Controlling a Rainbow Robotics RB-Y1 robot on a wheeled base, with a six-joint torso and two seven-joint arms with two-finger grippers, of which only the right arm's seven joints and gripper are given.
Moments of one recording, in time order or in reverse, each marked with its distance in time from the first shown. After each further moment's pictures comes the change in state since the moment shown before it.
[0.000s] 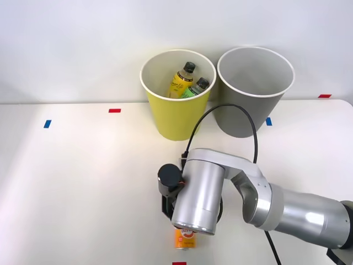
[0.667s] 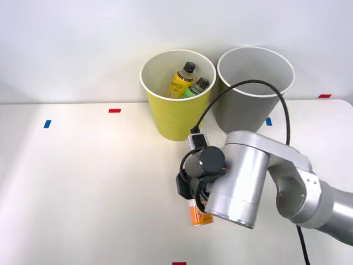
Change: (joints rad) arm 0.087 -0.152 -0.169 -0.260 0.079 -0.001 0.269
